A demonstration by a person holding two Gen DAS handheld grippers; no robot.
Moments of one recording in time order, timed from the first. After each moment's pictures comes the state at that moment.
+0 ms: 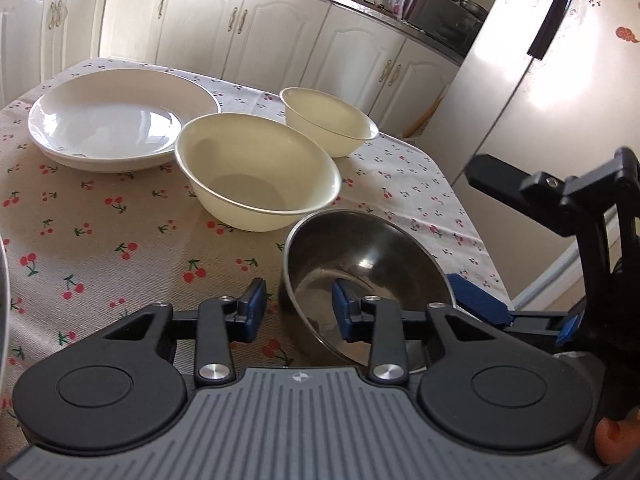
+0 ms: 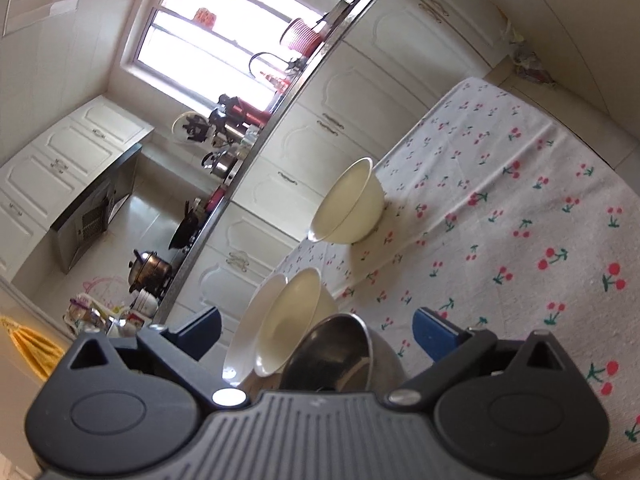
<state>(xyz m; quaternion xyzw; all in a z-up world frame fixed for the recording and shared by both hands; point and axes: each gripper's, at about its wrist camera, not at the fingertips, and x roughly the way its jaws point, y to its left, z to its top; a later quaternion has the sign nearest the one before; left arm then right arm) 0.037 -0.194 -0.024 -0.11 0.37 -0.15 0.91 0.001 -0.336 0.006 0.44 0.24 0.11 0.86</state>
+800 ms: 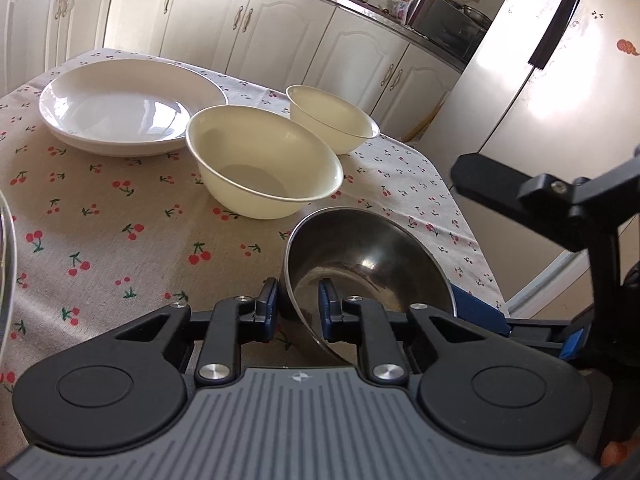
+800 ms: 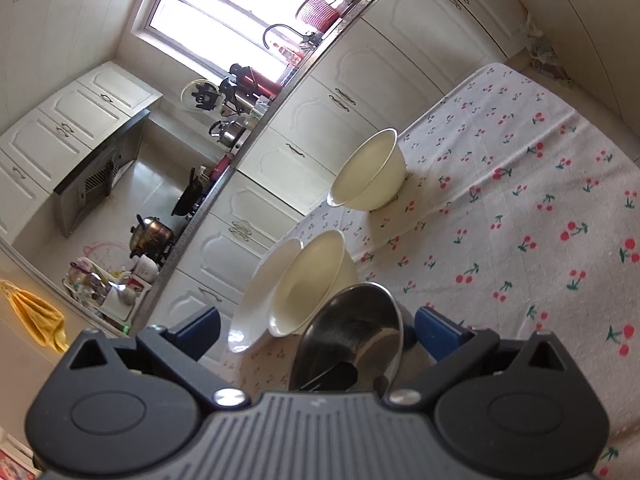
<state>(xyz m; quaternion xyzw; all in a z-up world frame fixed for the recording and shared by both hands) 0.025 -0.186 -0.025 -0.13 0.38 -0.14 0.91 -0.007 -0.319 0.015 0.41 0.27 0.14 0.86</state>
